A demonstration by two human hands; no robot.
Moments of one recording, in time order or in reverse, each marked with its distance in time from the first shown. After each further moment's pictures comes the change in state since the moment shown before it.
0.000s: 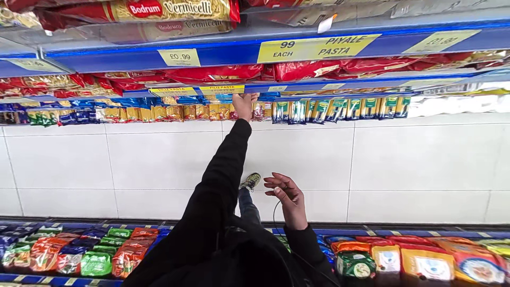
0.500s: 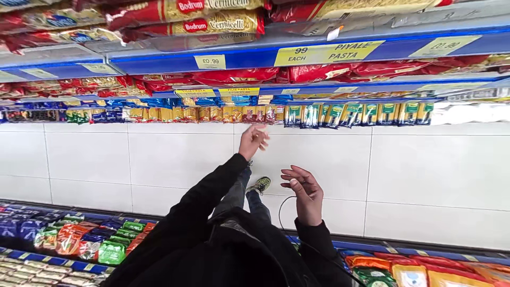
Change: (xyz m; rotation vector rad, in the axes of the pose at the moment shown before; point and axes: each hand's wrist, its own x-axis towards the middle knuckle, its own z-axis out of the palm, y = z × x) left_hand -0.128 0.055 -0.105 0.380 -0.548 -0.021; right_hand 0.003 -0.023 0.016 -0.057 0.063 -0.186
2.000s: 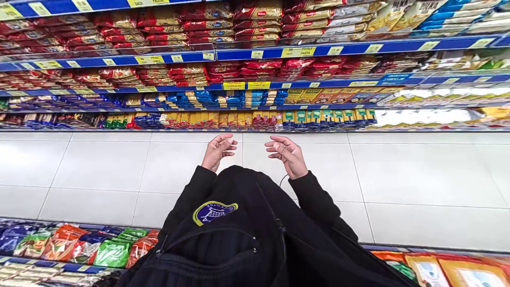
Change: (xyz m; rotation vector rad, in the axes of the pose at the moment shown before) left_hand -0.463 0.085 -0.154 -0.310 0.035 0.147; right_hand -0.283 -0.053 0.127 0.007 -0.391 -0.168
